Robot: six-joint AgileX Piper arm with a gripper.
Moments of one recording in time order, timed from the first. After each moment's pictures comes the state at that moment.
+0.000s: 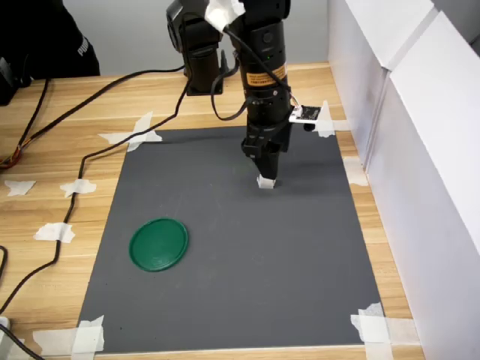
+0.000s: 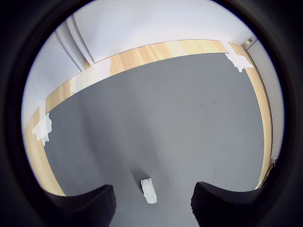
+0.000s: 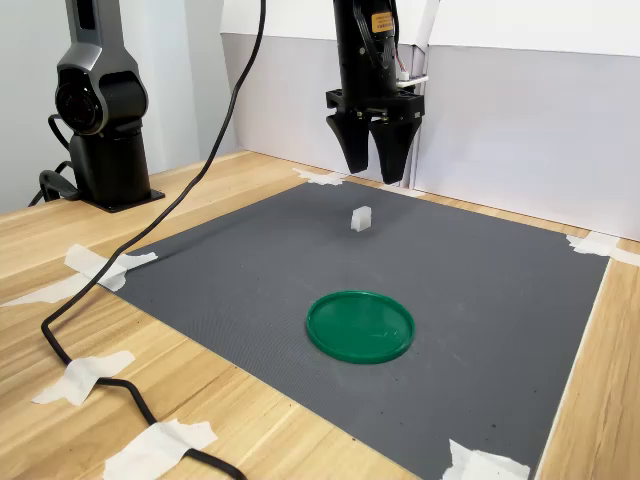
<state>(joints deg) 25.0 94.0 -63.8 1.7 45.5 -49.7</state>
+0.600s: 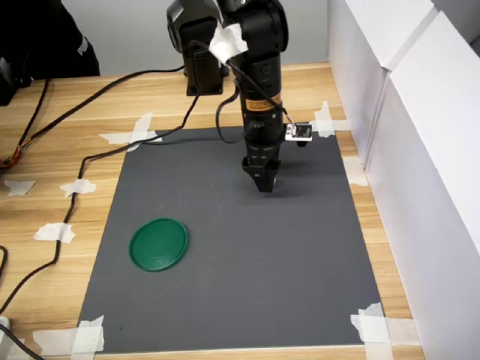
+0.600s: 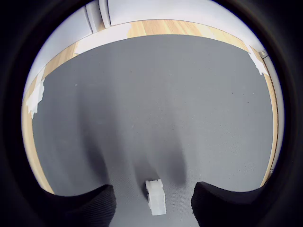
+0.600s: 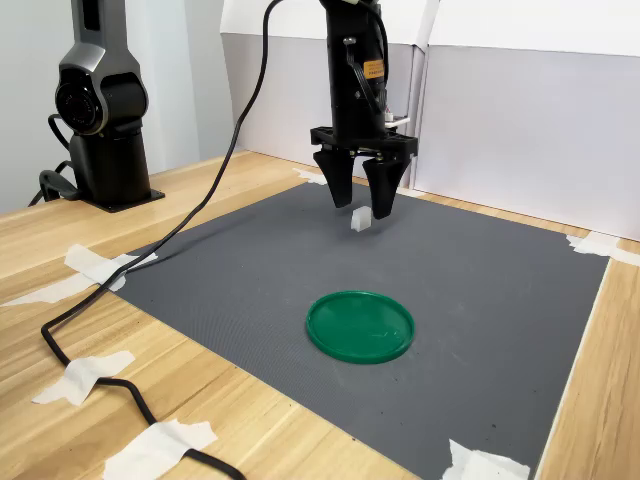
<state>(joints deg) 25.0 97.7 -58.3 -0.6 38.1 -55.9</state>
